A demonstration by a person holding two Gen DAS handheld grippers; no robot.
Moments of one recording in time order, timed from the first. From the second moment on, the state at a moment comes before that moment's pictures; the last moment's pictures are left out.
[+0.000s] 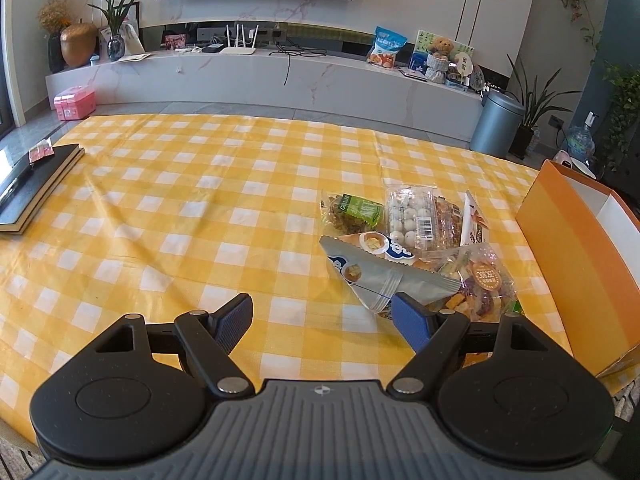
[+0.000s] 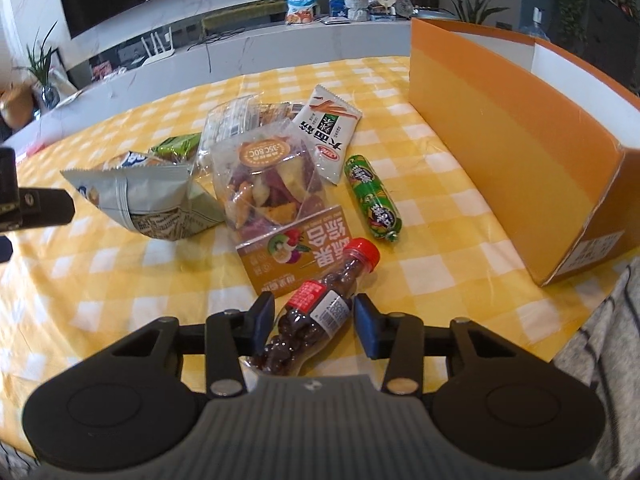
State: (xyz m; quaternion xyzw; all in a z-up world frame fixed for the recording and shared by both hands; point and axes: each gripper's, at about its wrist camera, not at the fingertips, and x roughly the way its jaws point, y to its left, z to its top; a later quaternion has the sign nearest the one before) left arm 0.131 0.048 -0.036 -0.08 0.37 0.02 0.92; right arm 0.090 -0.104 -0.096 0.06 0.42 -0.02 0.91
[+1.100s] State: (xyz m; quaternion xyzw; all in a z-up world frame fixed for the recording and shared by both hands) left arm 0.184 -0.069 -0.071 -0.04 0.45 -0.04 0.89; right arm 0.065 -0.189 -0.069 0.05 0.40 0.02 0.91
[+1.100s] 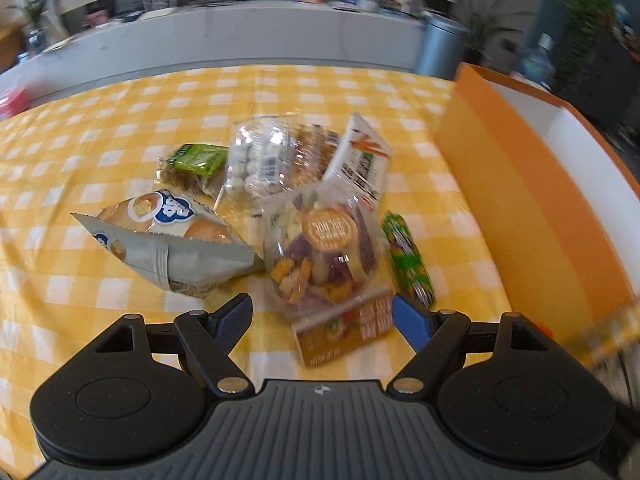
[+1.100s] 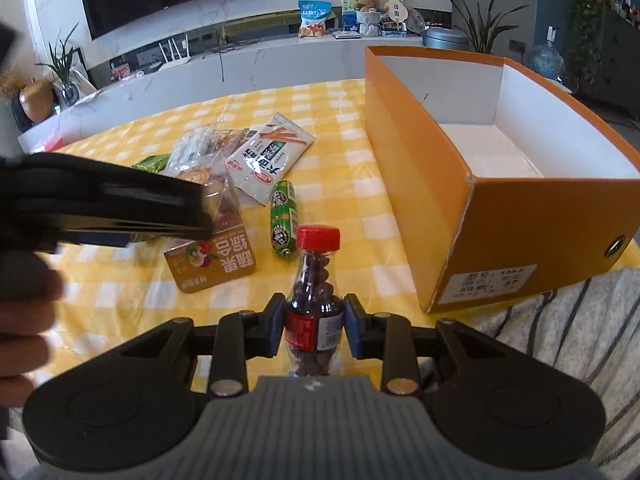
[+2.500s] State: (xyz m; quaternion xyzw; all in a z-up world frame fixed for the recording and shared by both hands) left arm 0.114 -0.063 0.030 -0.10 0.35 -0.14 0.92; right arm 0.049 -0.223 -0.003 0.13 0.33 0.04 0.93
